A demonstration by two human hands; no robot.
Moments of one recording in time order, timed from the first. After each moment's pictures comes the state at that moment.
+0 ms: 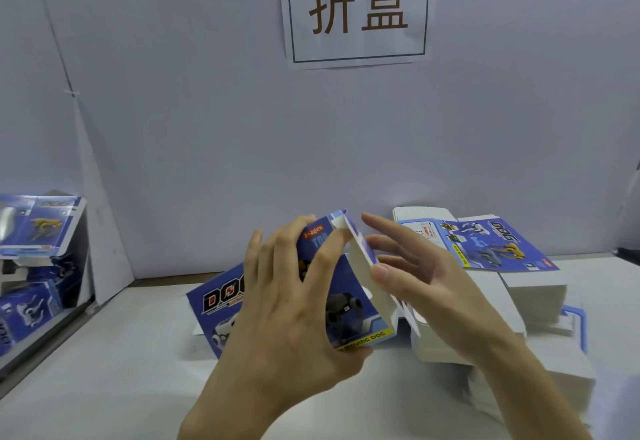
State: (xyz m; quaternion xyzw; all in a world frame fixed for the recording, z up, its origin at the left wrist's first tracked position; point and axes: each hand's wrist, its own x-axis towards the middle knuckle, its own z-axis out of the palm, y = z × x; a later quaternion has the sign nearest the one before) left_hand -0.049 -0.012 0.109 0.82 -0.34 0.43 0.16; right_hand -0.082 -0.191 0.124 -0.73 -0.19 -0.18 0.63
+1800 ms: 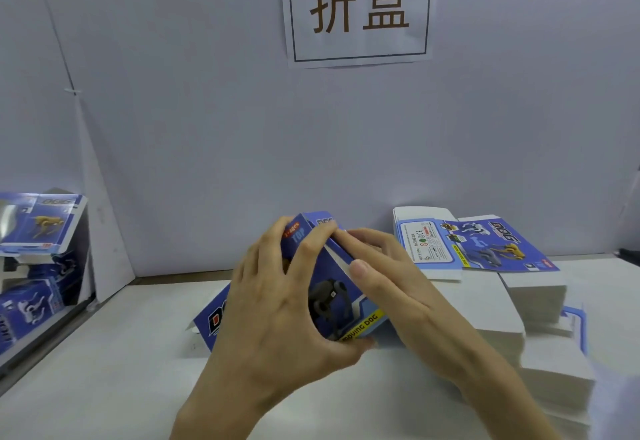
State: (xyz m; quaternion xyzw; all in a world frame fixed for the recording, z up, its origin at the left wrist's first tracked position) left_hand -0.049 -0.008 0.111 0.86 -0.29 0.35 0.22; right_hand -0.080 -0.171 0.115 -0.78 -0.20 -0.17 0.56
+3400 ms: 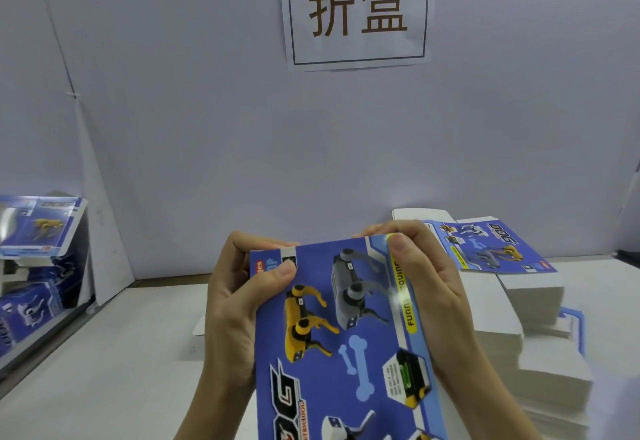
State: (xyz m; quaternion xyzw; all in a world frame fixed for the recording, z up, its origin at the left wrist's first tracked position) left_hand -0.059 -0.003 0.125 0.49 -0.25 0.10 0.83; right_hand -0.078 -0.166 0.115 -0.57 -0.24 -0.29 0.73
